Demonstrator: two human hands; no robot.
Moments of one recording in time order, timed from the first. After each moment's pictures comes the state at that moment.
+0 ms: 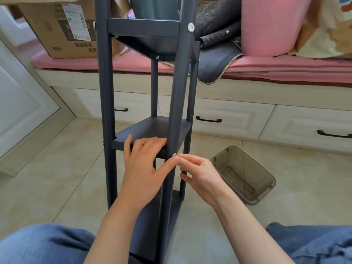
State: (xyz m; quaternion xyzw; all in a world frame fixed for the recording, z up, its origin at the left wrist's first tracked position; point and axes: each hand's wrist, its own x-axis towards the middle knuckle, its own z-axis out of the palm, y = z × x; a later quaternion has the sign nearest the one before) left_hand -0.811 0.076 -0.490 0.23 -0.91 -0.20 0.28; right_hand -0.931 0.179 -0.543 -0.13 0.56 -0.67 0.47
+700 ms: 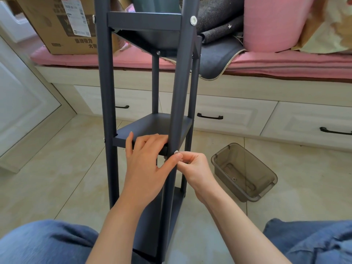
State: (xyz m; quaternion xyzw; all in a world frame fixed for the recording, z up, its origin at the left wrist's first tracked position) left_hand -0.812 0.081 -0.489 0.24 -0.91 -0.19 0.27; right_hand -0.914 0.164 -0.538 -0.23 0.62 -0.66 0.35
